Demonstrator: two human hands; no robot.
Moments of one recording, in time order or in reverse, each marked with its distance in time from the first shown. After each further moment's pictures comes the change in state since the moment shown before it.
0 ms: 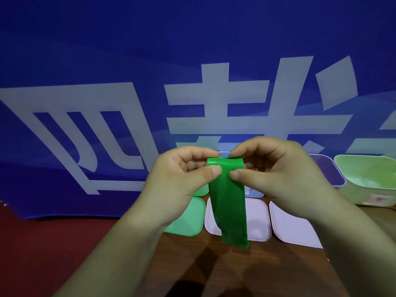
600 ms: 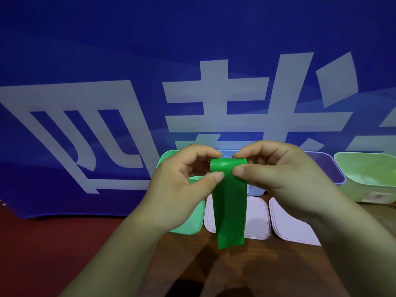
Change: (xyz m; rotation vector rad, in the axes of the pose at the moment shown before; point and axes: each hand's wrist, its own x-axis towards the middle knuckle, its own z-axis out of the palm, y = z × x) left_hand 0.000 -0.016 -0.003 0.246 -0.067 0.189; right_hand 0.001 0.005 0.002 0.274 0.062 0.246
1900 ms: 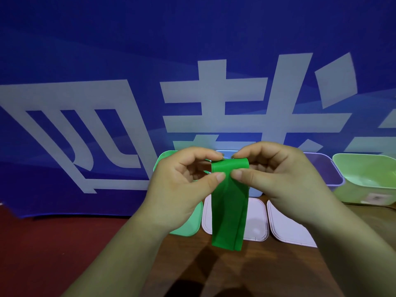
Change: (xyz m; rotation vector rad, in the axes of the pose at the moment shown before) left_hand 0.006 -0.001 0.011 -0.197 0.070 -0.013; right_hand 0.002 0.008 -0.006 -0.052 -0.021 -0.125
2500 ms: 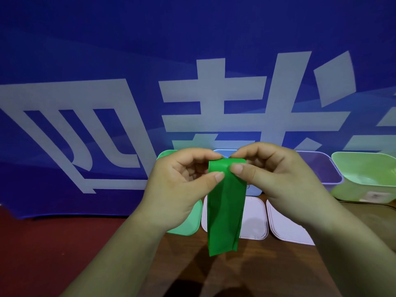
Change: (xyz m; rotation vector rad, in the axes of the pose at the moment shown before) left_hand 0.000 -0.004 -0.002 -0.039 -0.002 -0.030; right_hand -0.002 0.003 -0.002 -0.048 -0.022 -0.008
